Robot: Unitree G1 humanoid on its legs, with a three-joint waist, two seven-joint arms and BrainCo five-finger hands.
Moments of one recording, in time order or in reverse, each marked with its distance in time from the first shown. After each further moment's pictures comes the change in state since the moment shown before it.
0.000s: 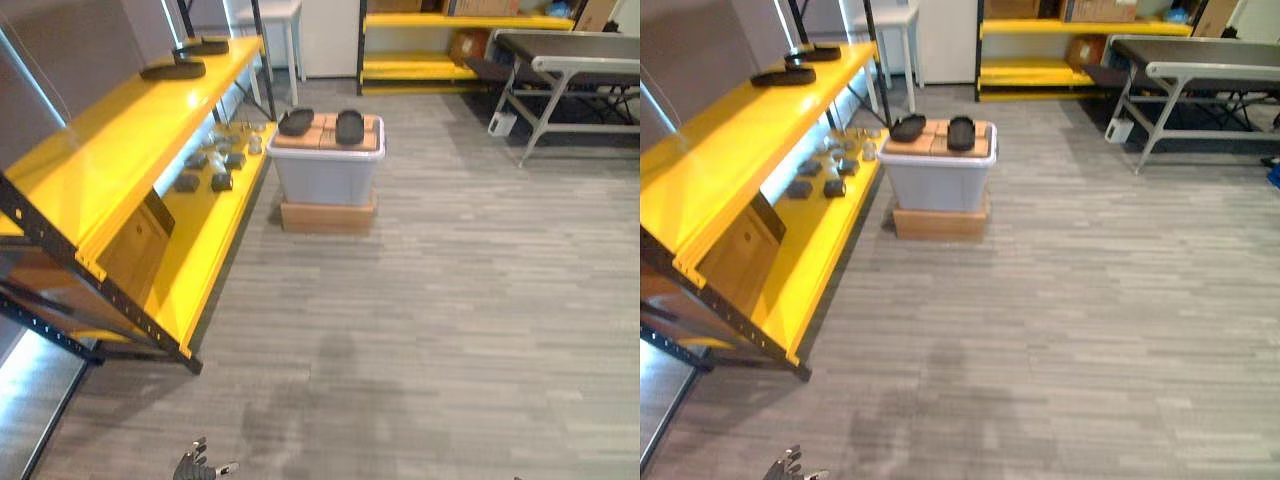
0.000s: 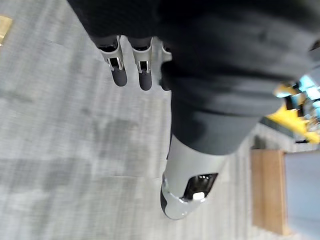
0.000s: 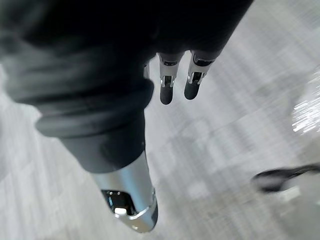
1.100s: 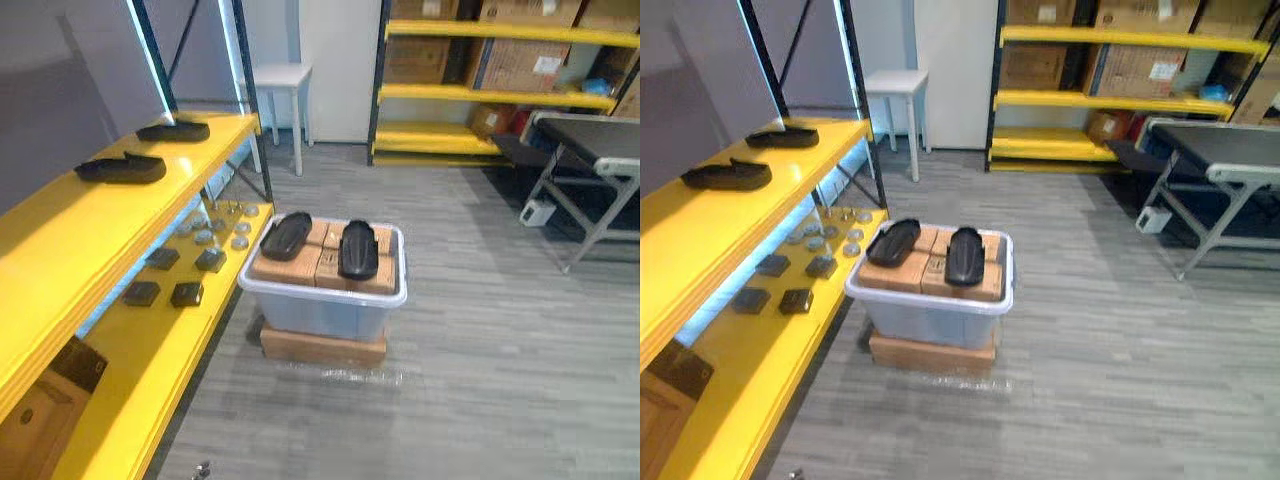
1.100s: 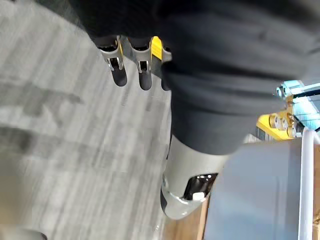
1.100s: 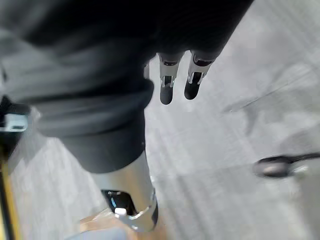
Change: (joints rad) left arm 0.077 -0.077 0.051 0.021 0.053 0.005 0.011; right arm -0.005 0.035 0.009 0.037 0.004 -0.002 -0.008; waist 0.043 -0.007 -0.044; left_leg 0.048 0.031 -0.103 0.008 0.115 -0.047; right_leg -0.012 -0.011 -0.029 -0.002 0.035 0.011
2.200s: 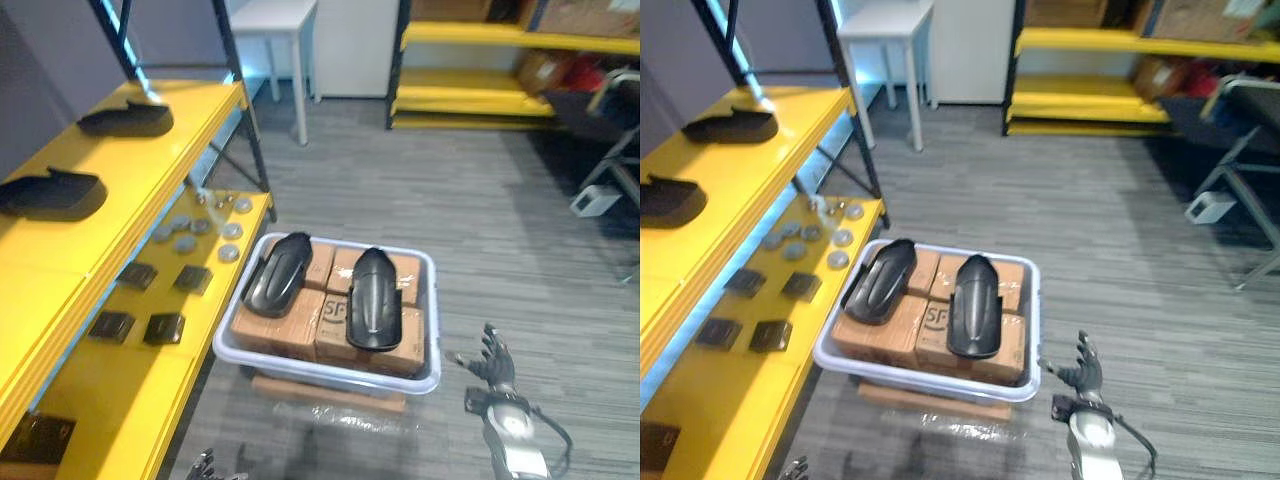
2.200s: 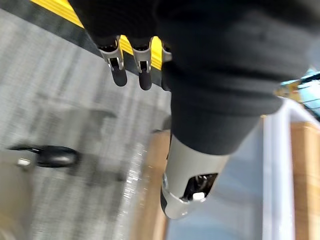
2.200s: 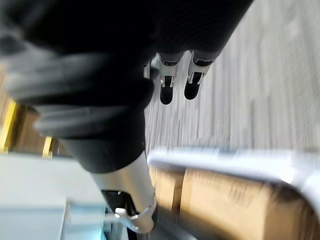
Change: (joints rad) left arm -0.073 0.021 -0.146 -0.067 -0.060 -0.024 0.066; right arm -0.394 -0.008 0.195 -0.450 -0.273 -0.021 -0.247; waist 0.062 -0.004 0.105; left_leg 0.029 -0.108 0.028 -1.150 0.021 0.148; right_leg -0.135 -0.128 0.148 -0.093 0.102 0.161
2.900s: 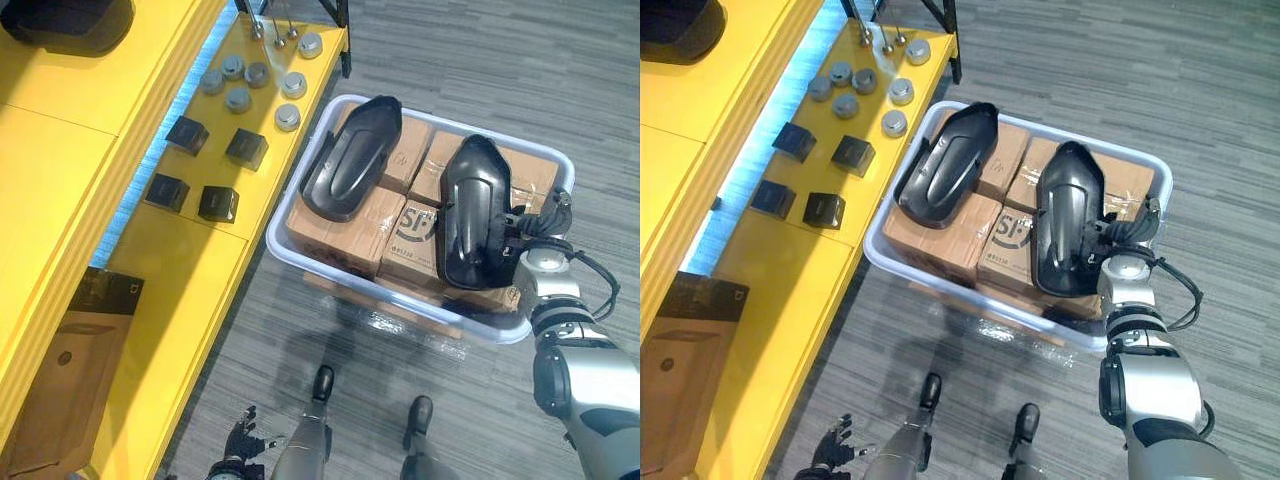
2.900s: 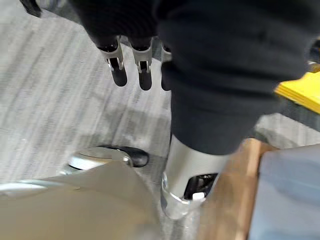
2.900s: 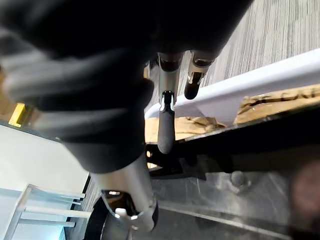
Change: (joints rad) left arm -0.101 0.007 -0.270 0.029 -0.128 -0.040 0.079; right arm -0.742 -0.379 0.073 0.623 0.114 0.016 -0.211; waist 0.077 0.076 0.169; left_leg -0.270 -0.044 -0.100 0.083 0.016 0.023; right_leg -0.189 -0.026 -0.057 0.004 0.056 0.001
